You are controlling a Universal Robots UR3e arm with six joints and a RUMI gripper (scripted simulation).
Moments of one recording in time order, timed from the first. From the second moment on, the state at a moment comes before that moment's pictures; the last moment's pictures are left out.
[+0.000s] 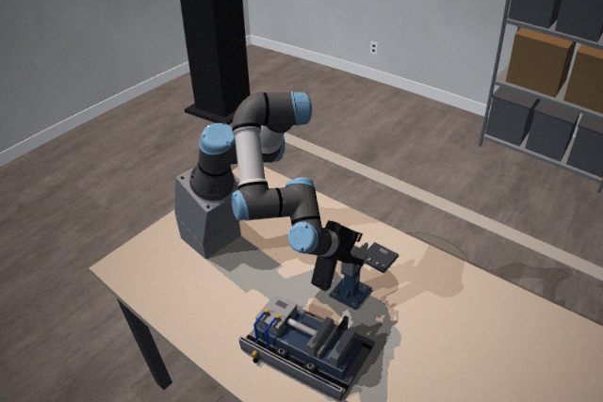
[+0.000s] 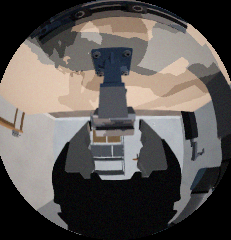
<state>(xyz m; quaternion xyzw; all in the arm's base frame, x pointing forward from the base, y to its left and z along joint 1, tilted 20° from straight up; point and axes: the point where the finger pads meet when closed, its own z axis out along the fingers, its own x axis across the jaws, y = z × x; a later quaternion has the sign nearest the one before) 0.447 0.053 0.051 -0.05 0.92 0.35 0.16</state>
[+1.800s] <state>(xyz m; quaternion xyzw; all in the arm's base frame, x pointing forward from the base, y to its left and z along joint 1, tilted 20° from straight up) 0.446 0.053 0.052 -0.05 0.92 0.35 0.16</state>
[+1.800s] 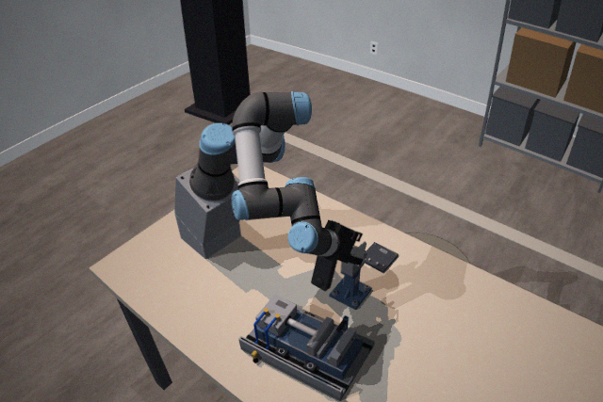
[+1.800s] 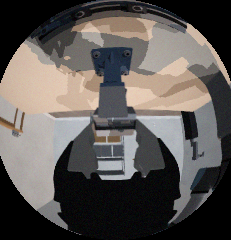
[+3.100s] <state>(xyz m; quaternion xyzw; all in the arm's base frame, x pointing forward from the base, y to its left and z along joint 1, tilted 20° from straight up) 0.441 0.054 0.066 -0.05 0.92 0.35 0.16</state>
